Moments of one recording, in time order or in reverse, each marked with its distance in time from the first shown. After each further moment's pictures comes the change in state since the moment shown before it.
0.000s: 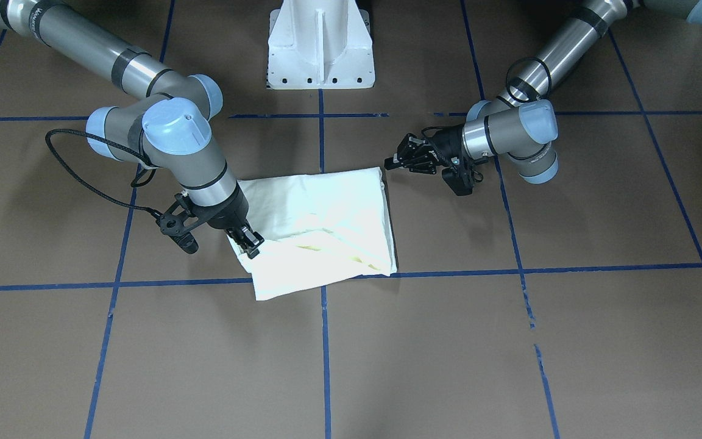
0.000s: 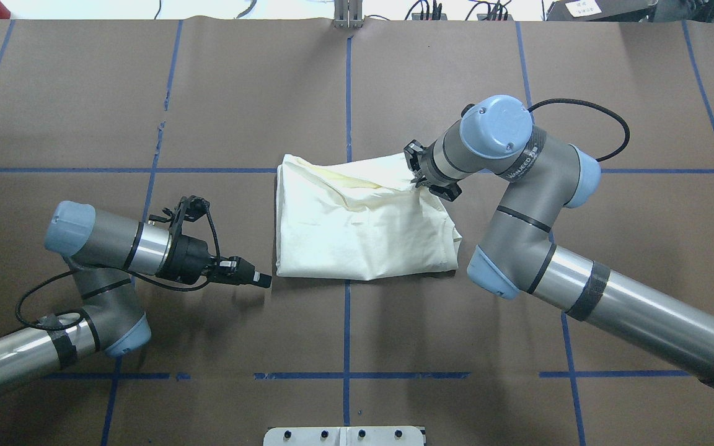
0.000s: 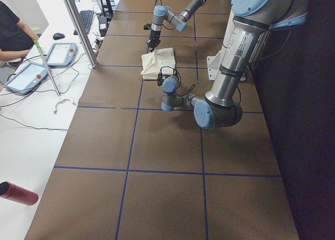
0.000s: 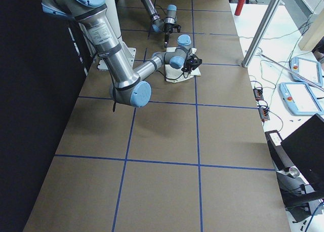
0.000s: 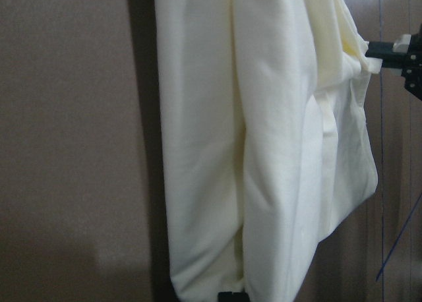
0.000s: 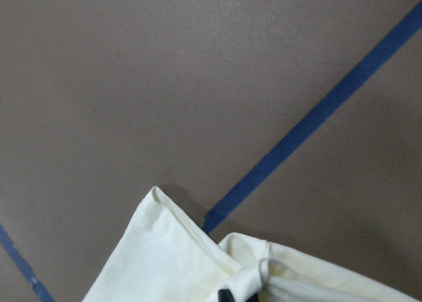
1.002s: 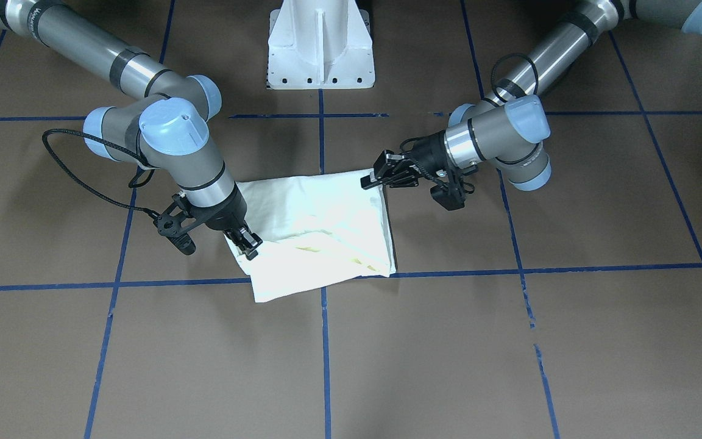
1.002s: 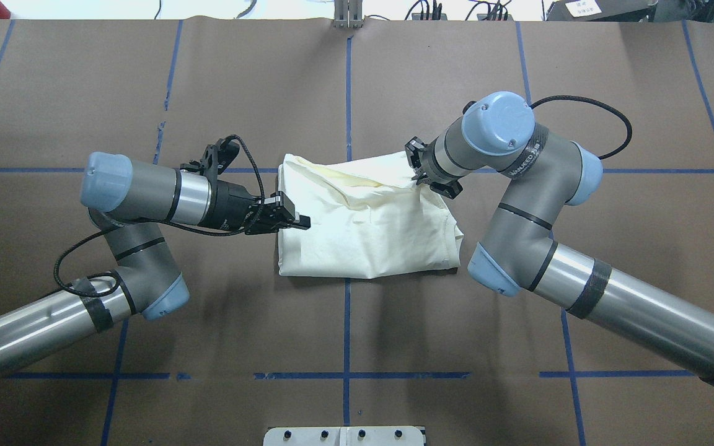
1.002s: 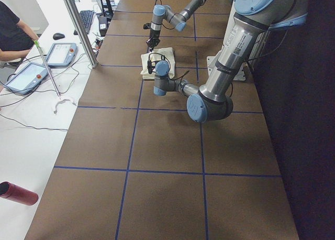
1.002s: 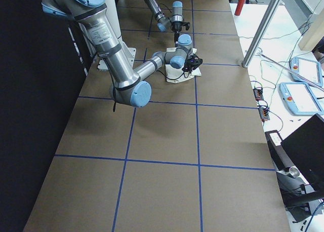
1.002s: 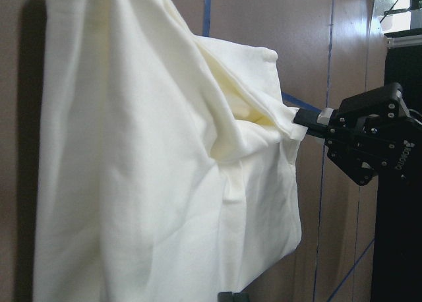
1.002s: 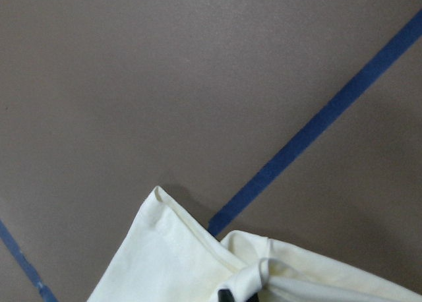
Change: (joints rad) left arm -0.053 -0.133 -0.038 0.225 0.109 -0.151; right arm 0.007 0.001 0.002 0.000 0.003 0.002
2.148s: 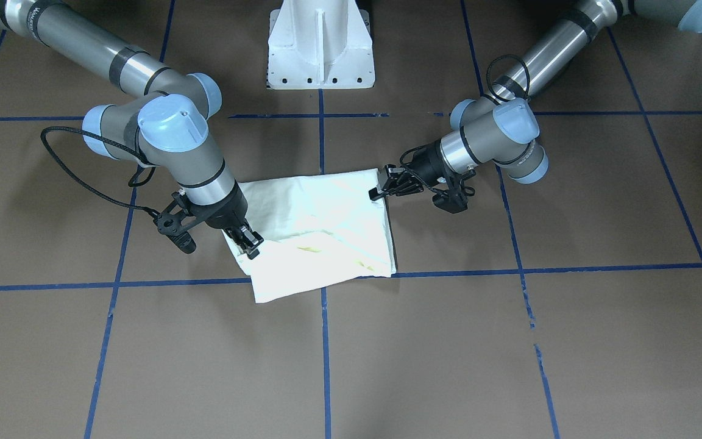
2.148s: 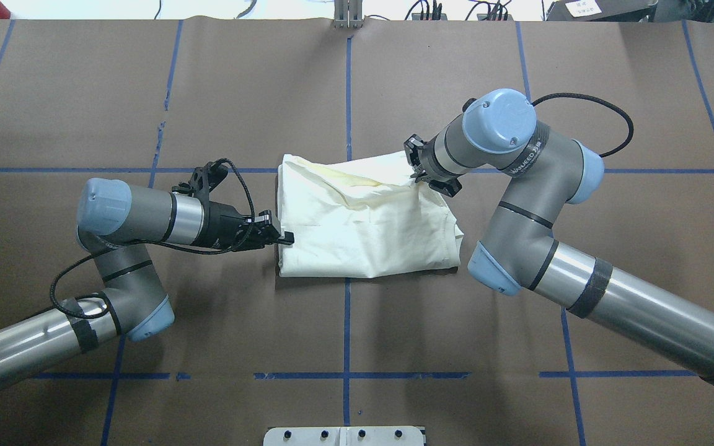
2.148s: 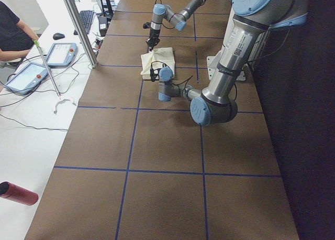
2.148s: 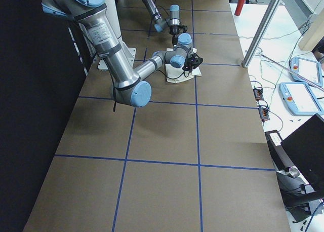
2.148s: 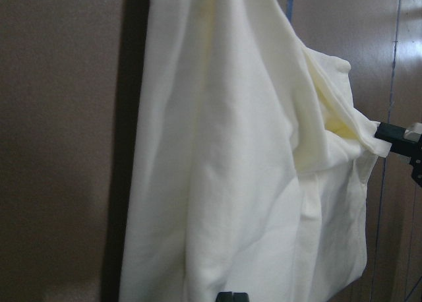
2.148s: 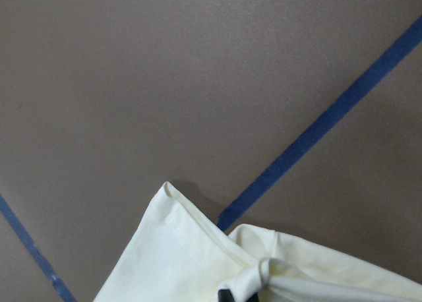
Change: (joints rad) left arm 0.031 0.069 0.003 0.031 0.059 0.007; right arm 0.003 0.001 0.010 0.000 0.000 -0.001
